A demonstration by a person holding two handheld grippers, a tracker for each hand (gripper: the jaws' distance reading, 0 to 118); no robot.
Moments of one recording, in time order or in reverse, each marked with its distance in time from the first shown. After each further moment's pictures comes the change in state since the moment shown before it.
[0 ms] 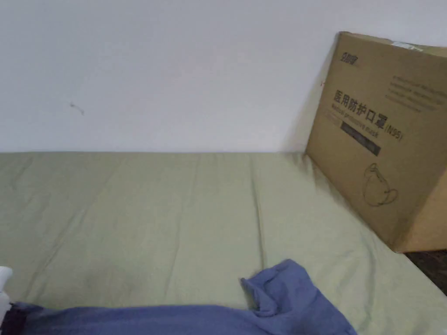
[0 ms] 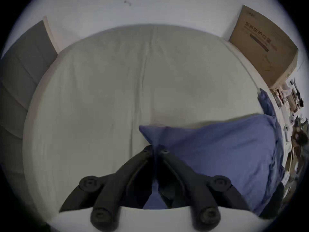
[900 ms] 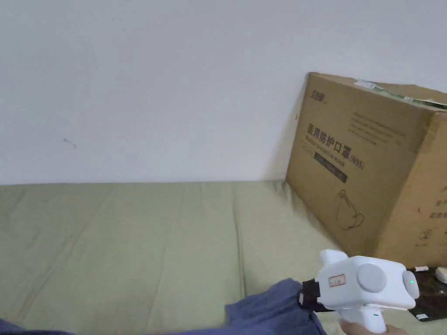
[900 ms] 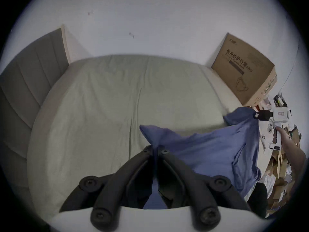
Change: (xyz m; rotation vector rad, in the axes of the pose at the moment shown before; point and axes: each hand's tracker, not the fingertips) left arm 0.006 -0.046 0.166 0.237 -0.083 0.073; right arm -0.036 0.112 -0.062 -0.057 -0.095 0.207
